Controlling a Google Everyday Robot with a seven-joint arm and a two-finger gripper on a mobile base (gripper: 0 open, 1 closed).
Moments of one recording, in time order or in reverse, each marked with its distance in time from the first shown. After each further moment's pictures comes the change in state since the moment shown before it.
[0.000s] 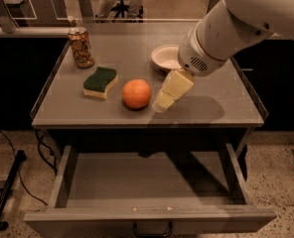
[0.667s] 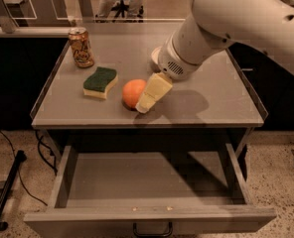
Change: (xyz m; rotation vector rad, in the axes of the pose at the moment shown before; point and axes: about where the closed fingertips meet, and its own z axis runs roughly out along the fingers) arm -0.019 -0.003 0.051 -0.029 -0.005 0.013
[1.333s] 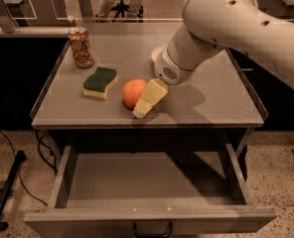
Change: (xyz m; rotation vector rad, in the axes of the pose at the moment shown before) arm 0.011 0.005 0.032 -0.087 0.044 0.071
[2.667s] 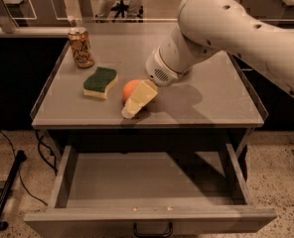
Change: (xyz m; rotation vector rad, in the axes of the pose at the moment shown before) arm -0.027 0.016 0.018 -0.078 -0.103 -0.034
